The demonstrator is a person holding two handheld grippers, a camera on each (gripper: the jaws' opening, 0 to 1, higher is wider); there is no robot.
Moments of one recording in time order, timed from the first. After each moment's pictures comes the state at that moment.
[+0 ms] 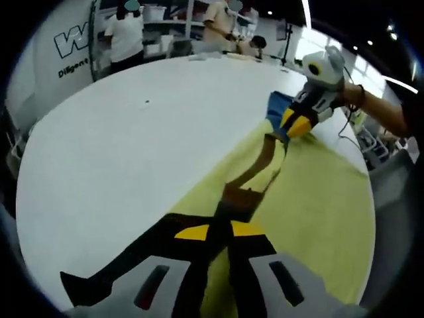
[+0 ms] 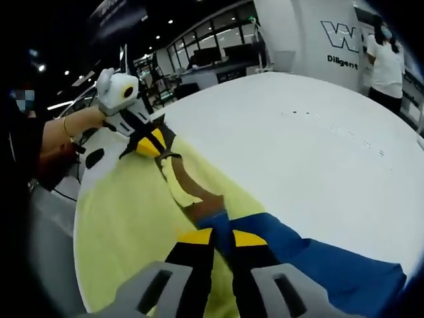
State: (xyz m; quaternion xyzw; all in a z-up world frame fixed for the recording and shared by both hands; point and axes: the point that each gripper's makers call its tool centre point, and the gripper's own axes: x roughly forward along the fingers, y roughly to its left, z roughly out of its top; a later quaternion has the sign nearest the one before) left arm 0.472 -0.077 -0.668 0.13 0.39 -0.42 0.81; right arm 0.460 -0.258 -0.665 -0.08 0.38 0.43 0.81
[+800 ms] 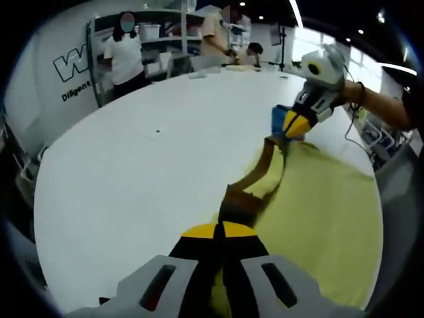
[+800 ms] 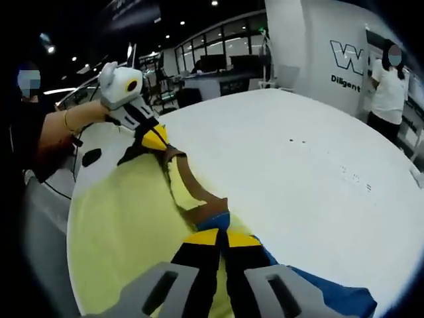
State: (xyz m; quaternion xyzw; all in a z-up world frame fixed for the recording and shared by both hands) left arm 0.508 -0.074 -0.623 0.17 0.32 -0.41 0.84; right arm 0.489 -0.253 -0.625 -0.12 0.33 0.43 0.83
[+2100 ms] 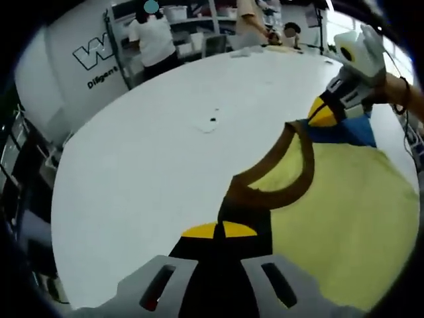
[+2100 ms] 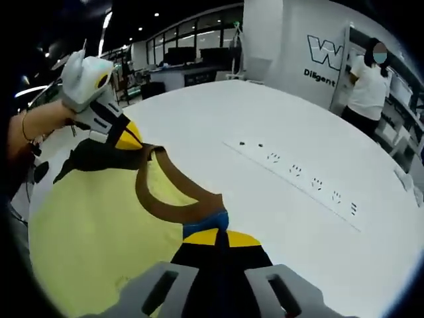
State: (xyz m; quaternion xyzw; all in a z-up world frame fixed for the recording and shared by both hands) left arm 0.615 -0.066 -0.665 0.21 0.37 -0.29 0.86; right arm 0.606 -0.256 -0.670 -0.15 0.35 0.33 0.87
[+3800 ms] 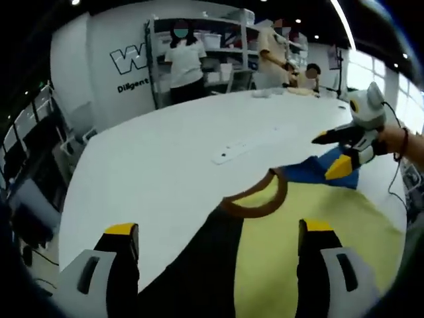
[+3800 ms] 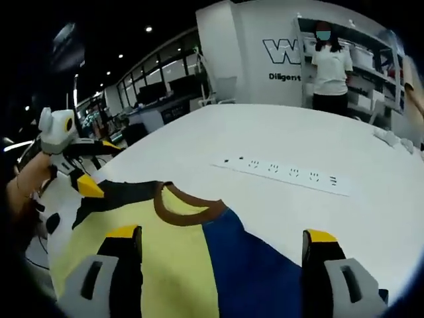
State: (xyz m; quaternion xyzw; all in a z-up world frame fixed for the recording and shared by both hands) left arm 0.568 -0.048 -0.591 0.11 0.29 -0.25 0.92; right arm 0.565 -0.275 -0.622 -0.01 0.31 0.28 0.91
